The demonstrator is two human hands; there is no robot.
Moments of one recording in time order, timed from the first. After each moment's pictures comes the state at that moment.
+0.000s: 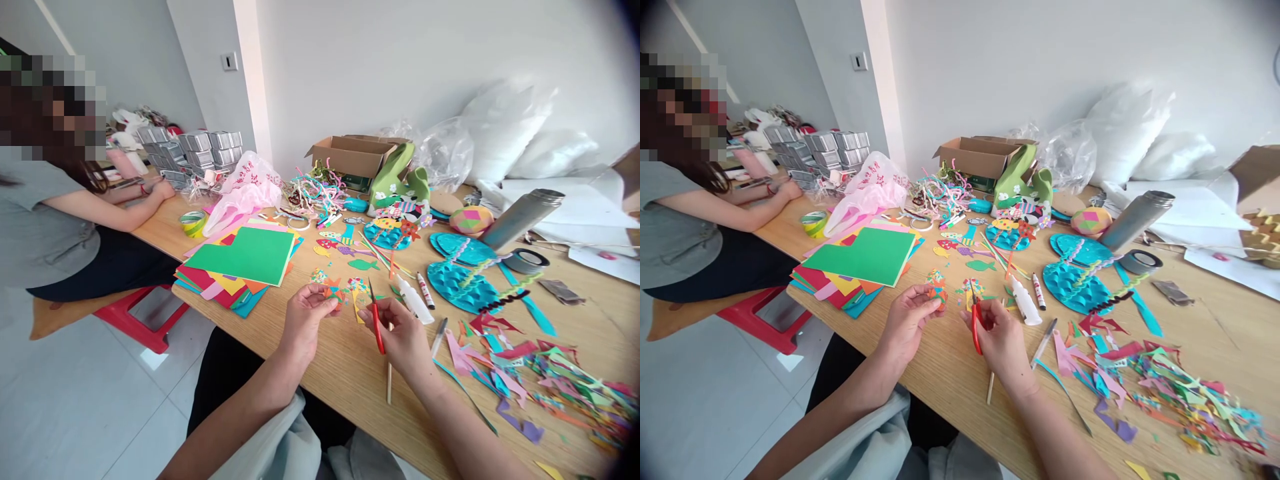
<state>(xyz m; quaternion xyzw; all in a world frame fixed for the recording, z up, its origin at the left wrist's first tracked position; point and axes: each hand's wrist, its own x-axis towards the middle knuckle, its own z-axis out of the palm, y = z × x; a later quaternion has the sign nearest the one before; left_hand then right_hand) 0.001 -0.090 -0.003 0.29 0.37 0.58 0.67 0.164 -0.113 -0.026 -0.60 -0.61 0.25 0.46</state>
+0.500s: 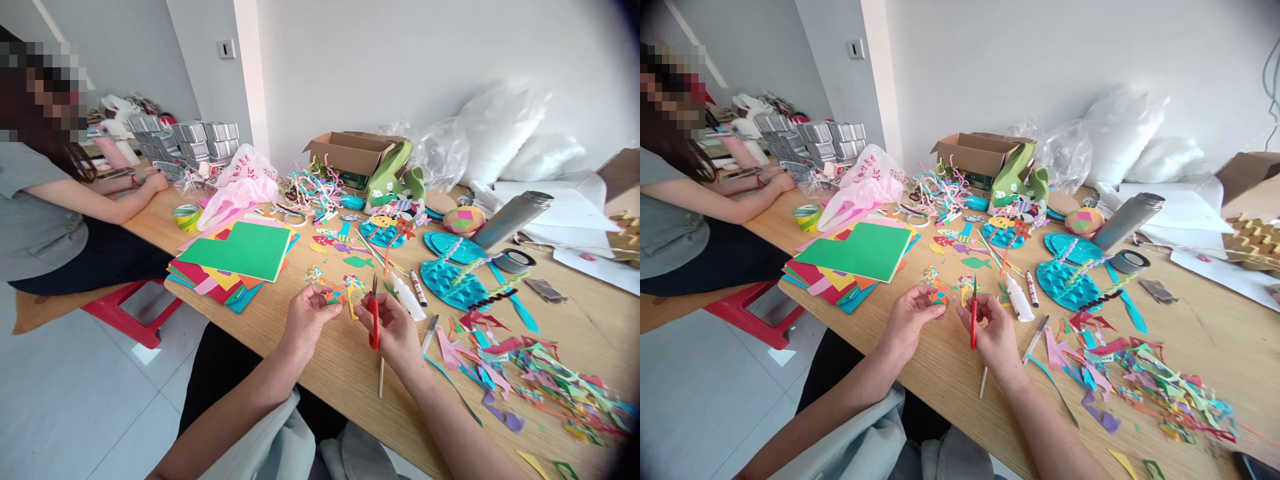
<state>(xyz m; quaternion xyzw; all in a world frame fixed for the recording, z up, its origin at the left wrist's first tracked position) 0.008 -0.091 -0.014 0.32 0.41 0.55 0.66 0.163 -0.110 -0.032 -0.55 -0.54 0.36 0.52</state>
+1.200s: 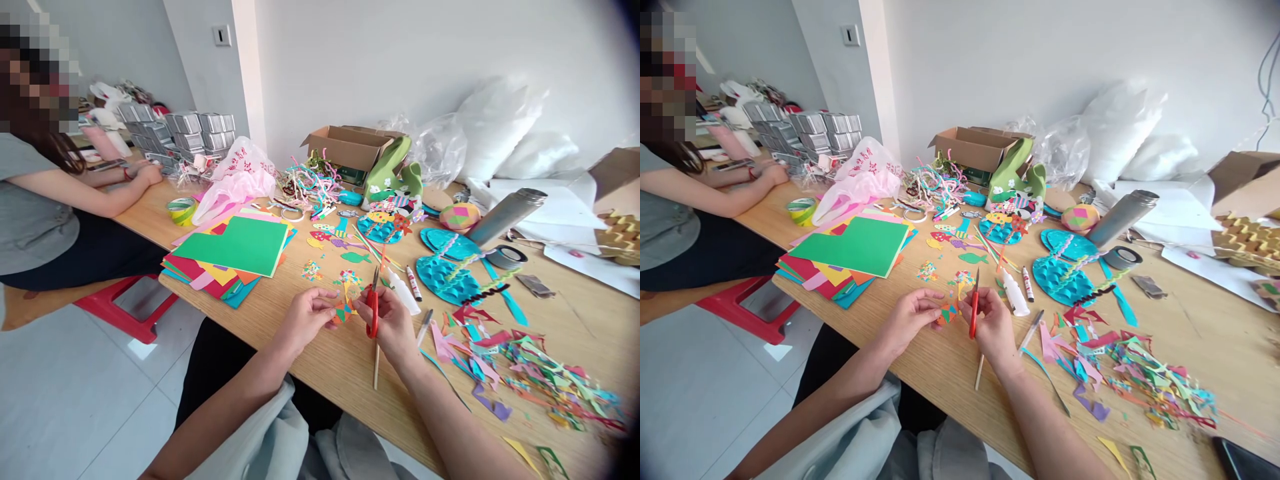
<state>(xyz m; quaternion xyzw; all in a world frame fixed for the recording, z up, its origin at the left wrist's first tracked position) -0.001 -0.093 -0.025 0.43 0.41 0.43 0.68 0.164 -0.106 -0.032 -0.56 -0.51 0.37 0.54</state>
